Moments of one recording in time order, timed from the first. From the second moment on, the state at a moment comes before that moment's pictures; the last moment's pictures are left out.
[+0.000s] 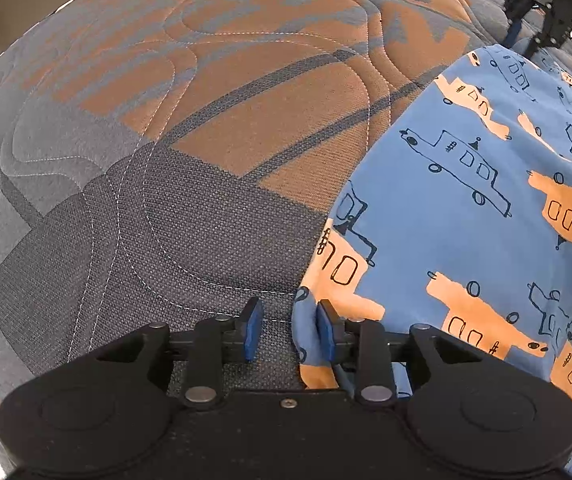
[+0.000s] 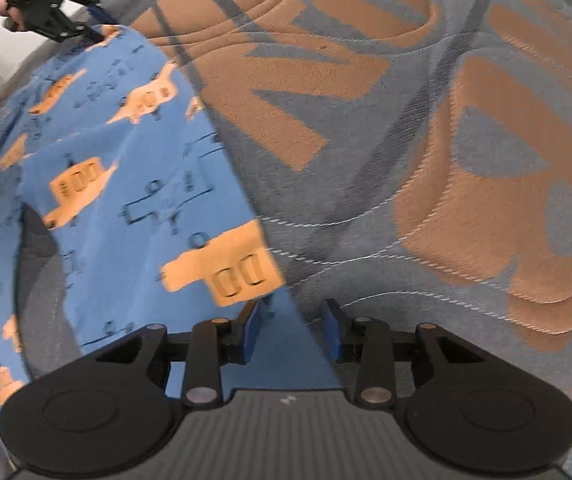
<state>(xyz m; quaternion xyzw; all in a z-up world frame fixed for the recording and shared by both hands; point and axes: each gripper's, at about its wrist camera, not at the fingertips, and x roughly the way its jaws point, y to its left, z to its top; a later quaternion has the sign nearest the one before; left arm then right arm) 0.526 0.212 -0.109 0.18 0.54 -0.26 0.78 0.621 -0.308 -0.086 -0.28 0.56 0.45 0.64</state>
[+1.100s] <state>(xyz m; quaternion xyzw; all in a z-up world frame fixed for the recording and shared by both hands) 0.529 0.203 -0.110 0.20 0.54 -0.30 0.76 0.641 -0.257 -0.078 -0.30 0.55 0.47 0.62</state>
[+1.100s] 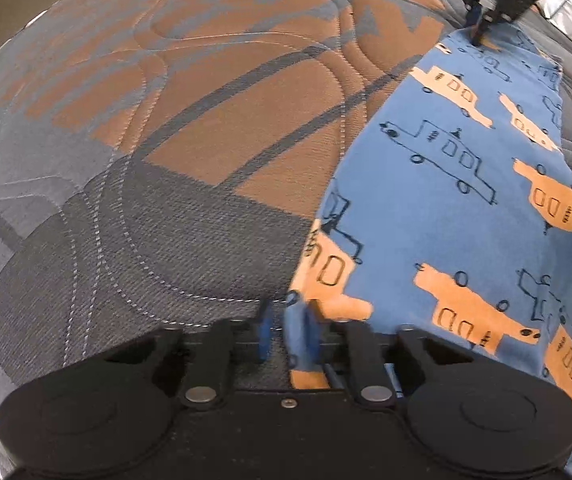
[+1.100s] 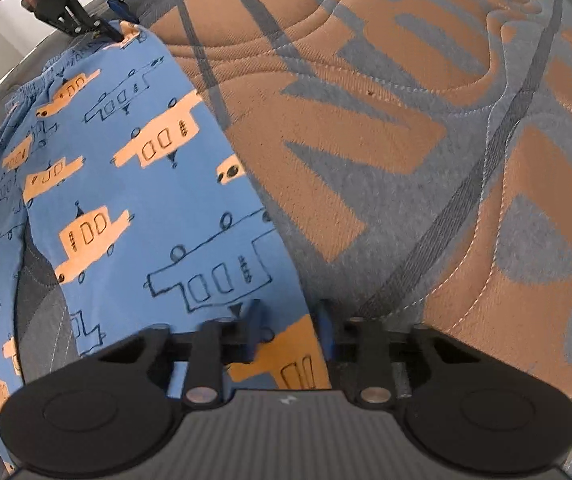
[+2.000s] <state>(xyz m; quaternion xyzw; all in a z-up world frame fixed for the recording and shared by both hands) 0.397 0.200 -0.046 0.23 0.47 -0.34 0.78 0.472 -0.271 -0.019 -0.22 0.51 0.50 0.67</state>
